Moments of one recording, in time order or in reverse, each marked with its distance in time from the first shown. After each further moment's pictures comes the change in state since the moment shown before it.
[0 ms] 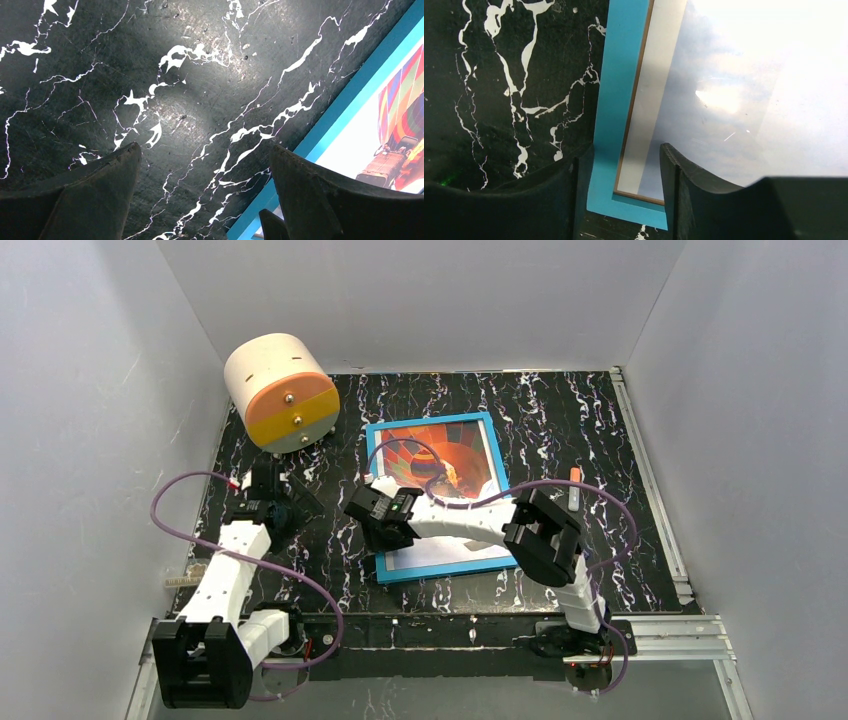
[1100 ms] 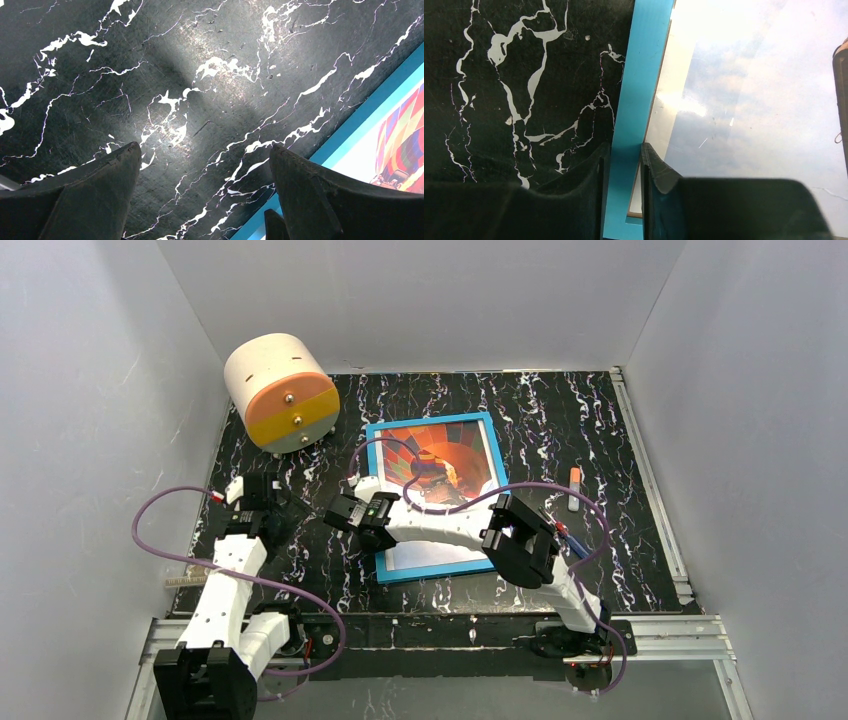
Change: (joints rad) left arm 0.042 -0.105 -0.026 -0.061 -0.099 -0.086; right arm 0.053 0.159 0.235 -0.159 0.162 -0.003
